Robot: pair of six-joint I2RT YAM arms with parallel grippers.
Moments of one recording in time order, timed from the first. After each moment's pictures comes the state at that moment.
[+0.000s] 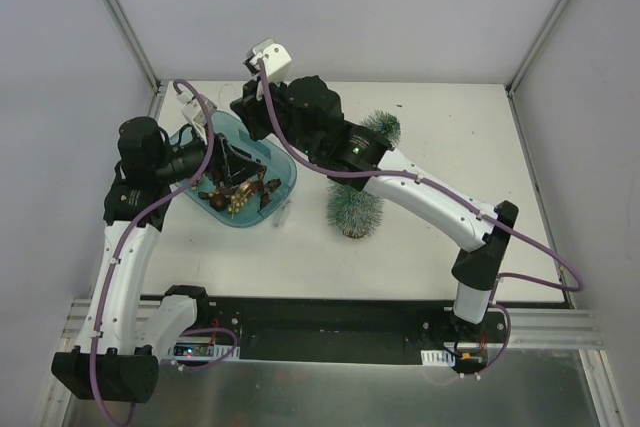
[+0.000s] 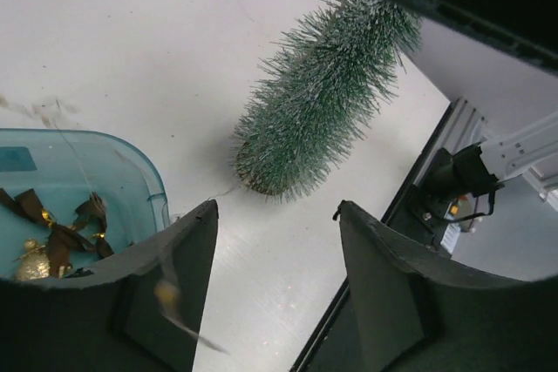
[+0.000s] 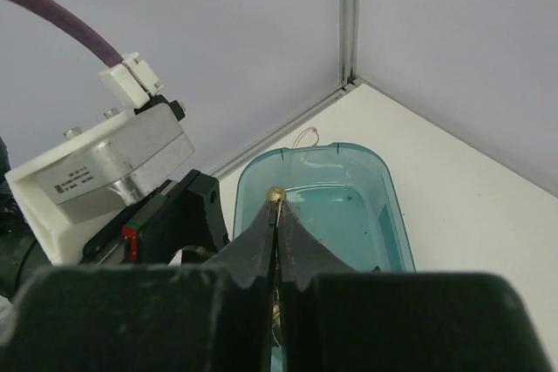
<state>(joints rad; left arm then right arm) -0.04 0.90 1.05 -0.45 0.96 -0.21 1.10 1.82 2.05 -0.25 0.18 0.12</state>
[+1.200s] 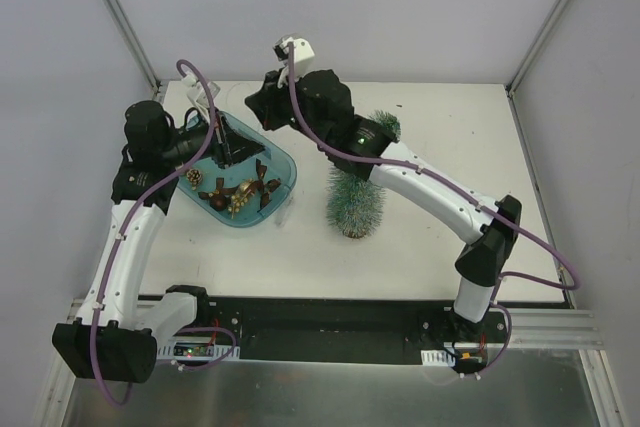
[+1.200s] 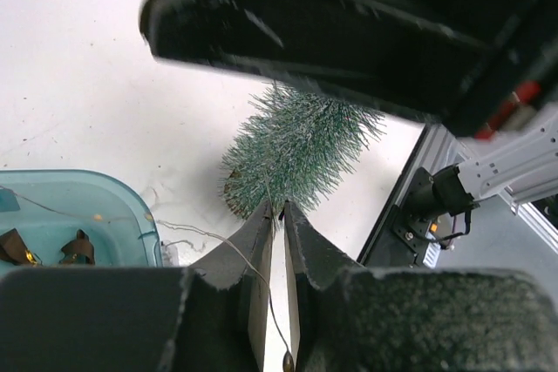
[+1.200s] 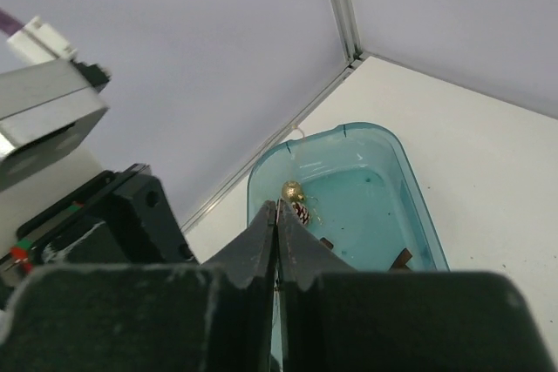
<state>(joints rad) -0.06 1.02 1.09 -0.29 0.99 -0.34 1.01 1.80 1.92 -0.17 0.12 0.32</state>
